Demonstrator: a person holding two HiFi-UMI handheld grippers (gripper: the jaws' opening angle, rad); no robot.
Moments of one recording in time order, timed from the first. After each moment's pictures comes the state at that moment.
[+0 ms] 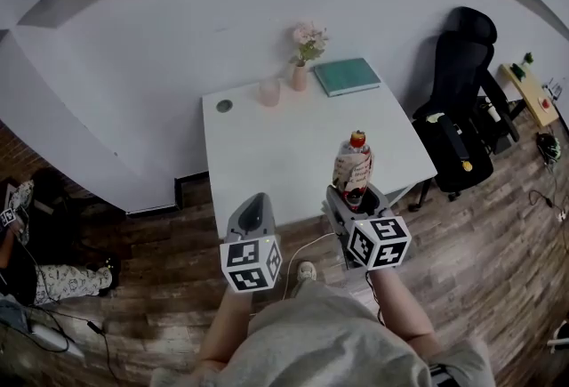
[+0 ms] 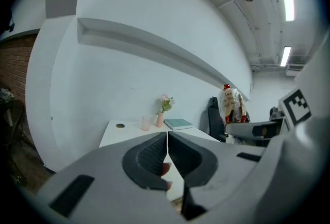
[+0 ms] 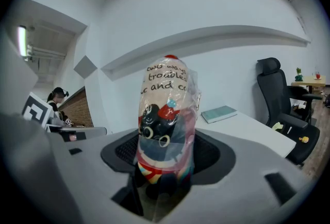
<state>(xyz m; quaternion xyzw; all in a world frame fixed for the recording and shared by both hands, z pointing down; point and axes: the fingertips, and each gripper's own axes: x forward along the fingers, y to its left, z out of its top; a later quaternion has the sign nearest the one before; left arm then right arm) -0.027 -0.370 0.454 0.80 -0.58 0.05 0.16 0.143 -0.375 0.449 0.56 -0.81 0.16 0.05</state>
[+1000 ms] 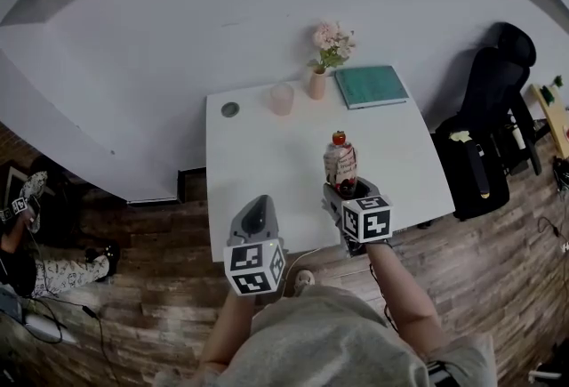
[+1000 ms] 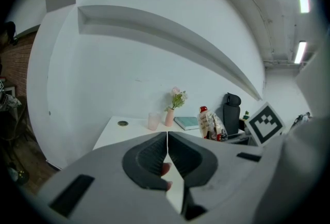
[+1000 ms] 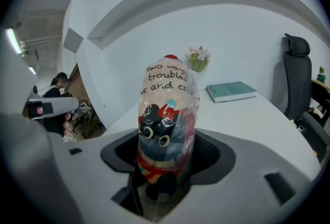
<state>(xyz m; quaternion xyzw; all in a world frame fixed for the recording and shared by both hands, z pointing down) -0.020 -0.482 0.494 0.76 -0.62 0.07 0.18 0.143 -0.540 0.570 0.49 -0.82 0.23 0.20</state>
